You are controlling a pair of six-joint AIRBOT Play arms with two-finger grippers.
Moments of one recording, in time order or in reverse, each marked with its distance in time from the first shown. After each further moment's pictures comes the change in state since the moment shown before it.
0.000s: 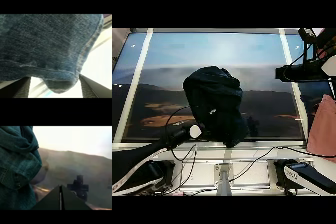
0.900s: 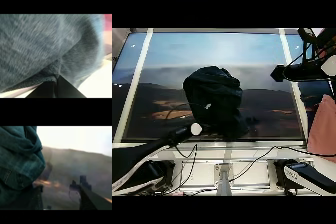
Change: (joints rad) left arm 0.043 -0.011 0.015 -0.050 0.198 0.000; right arm 0.000 -0.013 0.000 0.023 0.008 0.000
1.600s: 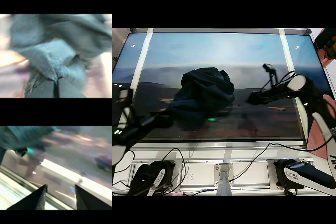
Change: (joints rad) left arm 0.629 0.933 0.006 0.812 -0.650 -0.236; right arm 0.120 -0.075 -0.345 0.384 -0.110 -0.175
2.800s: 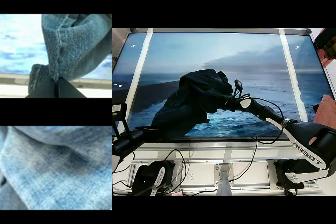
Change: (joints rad) left arm 0.119 0.107 -0.032 0.176 -0.279 0.006; right arm 0.410 -0.347 -0.010 0.343 -0.760 0.275
